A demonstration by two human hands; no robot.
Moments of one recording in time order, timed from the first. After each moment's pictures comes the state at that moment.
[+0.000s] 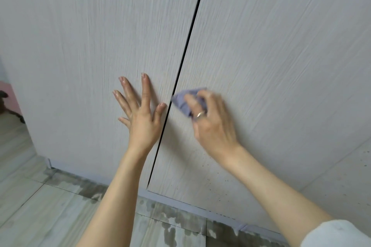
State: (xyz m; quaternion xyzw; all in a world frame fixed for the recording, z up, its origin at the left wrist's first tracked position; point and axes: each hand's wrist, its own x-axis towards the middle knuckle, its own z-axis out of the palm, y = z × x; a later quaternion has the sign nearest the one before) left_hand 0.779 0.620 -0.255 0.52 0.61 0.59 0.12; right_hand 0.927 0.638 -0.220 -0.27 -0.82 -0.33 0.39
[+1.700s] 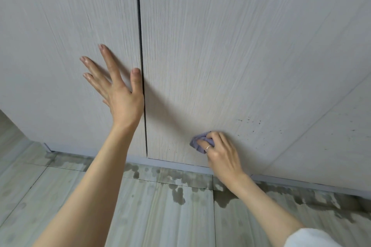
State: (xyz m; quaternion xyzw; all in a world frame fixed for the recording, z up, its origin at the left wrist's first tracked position) left_hand 0.799 0.623 -0.288 0.48 0.61 0.62 0.09; right_hand 1.025 0.592 -0.403 -0.46 -0.83 -0.19 0.26
